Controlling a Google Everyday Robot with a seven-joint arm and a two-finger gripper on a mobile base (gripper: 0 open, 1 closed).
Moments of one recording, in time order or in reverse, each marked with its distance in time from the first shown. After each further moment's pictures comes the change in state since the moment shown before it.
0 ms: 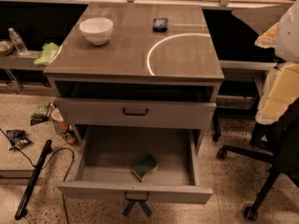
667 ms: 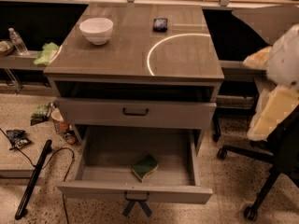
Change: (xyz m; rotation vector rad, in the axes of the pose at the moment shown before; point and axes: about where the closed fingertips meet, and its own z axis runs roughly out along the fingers) arm 0.004 0.013 0.044 -0.055 -0.126 -0.039
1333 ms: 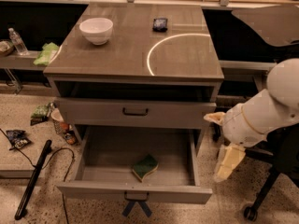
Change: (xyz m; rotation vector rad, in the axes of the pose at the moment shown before) arm 0.020 0.046 0.178 -0.193 -0.174 -0.092
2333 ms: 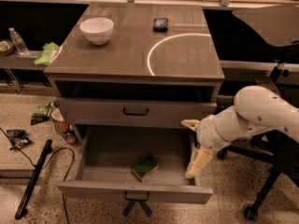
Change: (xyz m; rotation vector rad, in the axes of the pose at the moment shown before) arm -0.009 -0.033 0.101 -0.005 -0.159 -0.022
